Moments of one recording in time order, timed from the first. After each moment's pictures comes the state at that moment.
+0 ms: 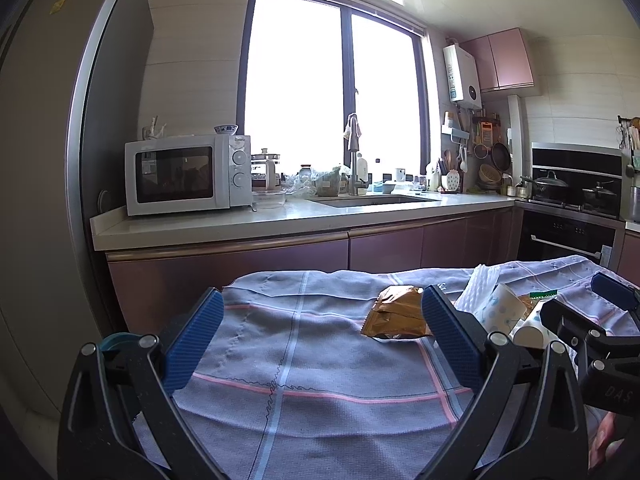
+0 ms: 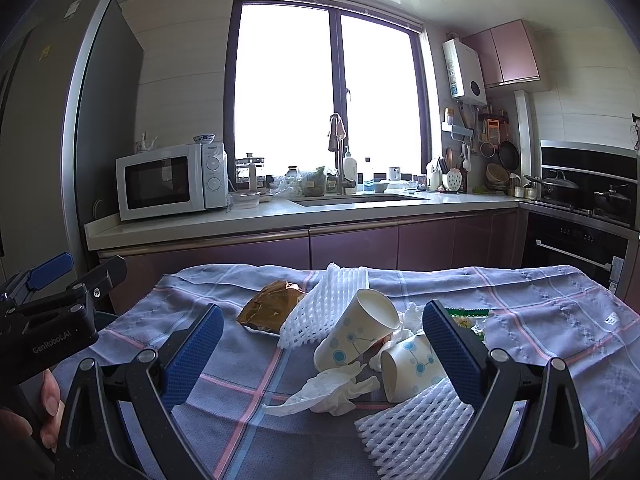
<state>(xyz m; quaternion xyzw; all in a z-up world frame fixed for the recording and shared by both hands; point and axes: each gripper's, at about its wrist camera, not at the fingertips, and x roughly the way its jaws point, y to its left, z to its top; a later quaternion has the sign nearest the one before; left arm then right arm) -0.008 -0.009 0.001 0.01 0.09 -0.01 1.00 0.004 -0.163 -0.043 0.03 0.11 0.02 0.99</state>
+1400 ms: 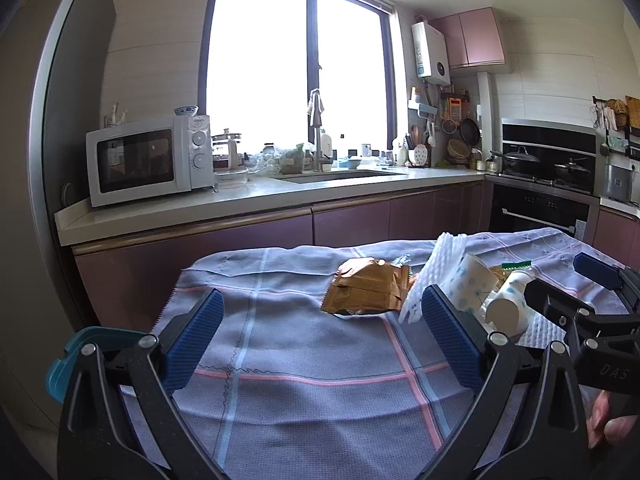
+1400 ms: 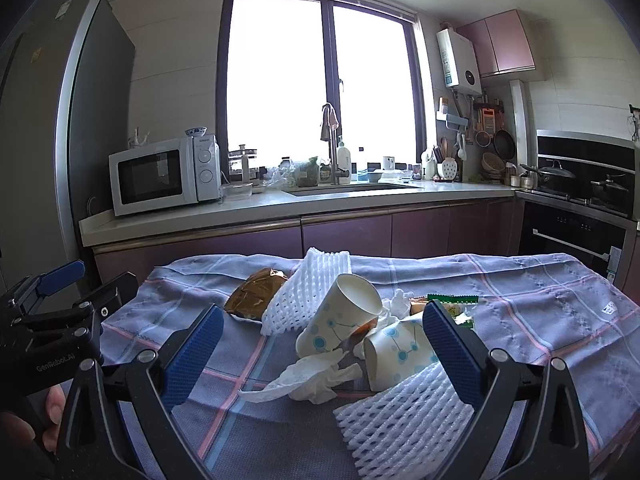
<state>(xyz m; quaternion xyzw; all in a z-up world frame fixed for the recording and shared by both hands) 0.010 -0.033 -0.017 0.03 0.14 -0.09 0.99 0.007 -0.189 -0.058 0.04 0.13 0.01 0.99</state>
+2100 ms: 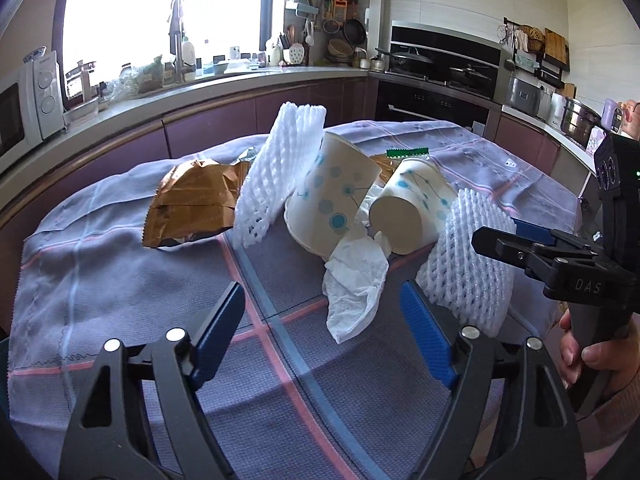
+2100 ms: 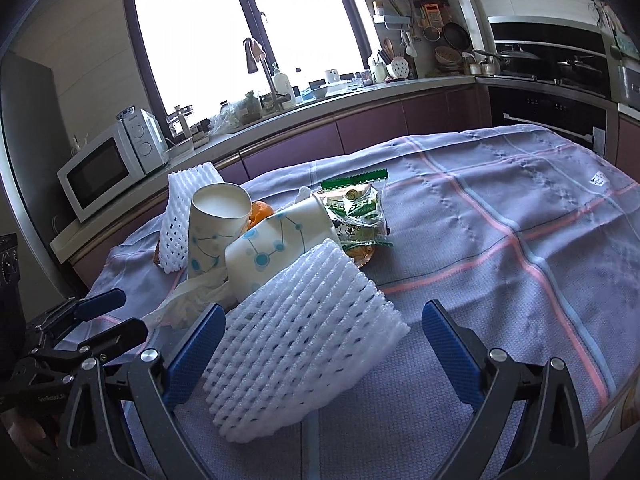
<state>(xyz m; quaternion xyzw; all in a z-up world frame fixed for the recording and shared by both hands) 0.074 -0.127 -0.074 0.08 0.32 -0.30 0.90 0.025 -0.291 -0.121 0.18 0.27 0.00 0.95</state>
